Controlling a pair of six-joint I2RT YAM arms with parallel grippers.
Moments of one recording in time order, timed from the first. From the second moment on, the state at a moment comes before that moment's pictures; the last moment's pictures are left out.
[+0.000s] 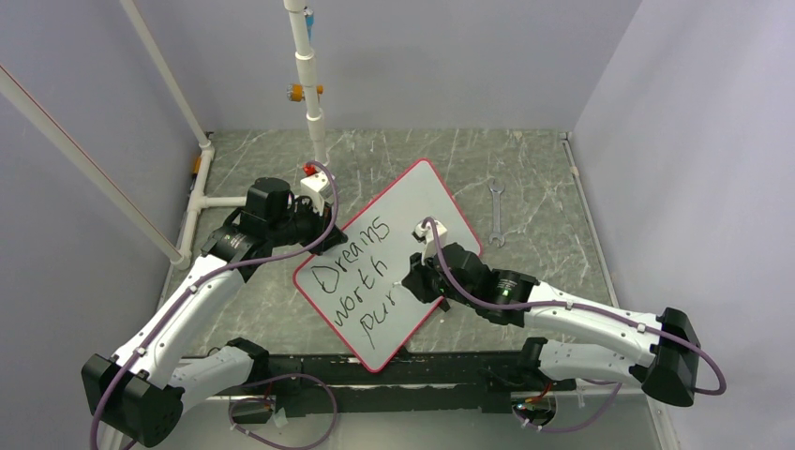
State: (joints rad) left arm -0.44 1.03 0.97 -0.51 0.44 -0.04; right arm 1.07 1.02 0.73 -0.26 0.18 0.43
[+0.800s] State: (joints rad) left arm -0.44 1.03 0.97 -0.51 0.44 -0.04; right arm 1.07 0.97 0.66 -0.25 0.15 0.46
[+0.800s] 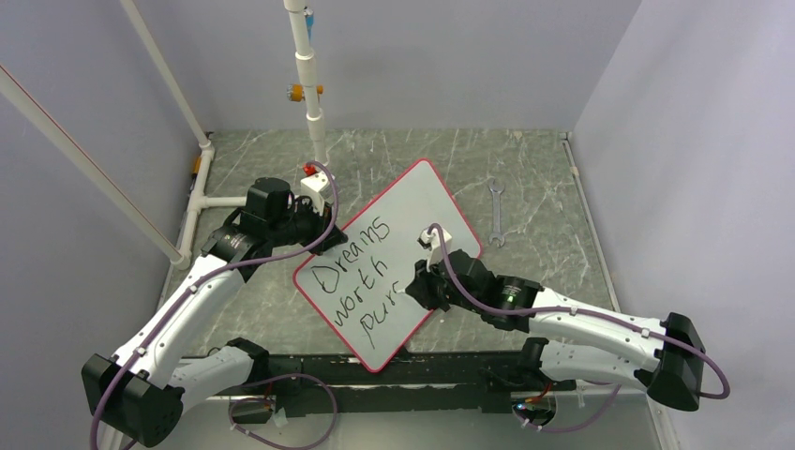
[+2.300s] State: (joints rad) left arm -0.44 1.03 0.97 -0.51 0.44 -0.04; right arm 1.07 0.93 0.62 -0.31 0.14 0.49
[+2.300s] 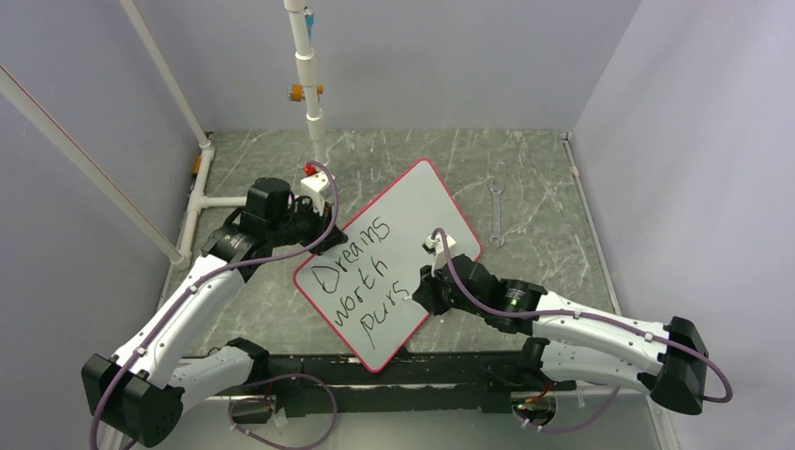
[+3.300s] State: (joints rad) left arm -0.44 1.03 0.97 -0.51 0.44 -0.04; right arm 1.03 0.83 0.73 -0.38 0.17 0.43
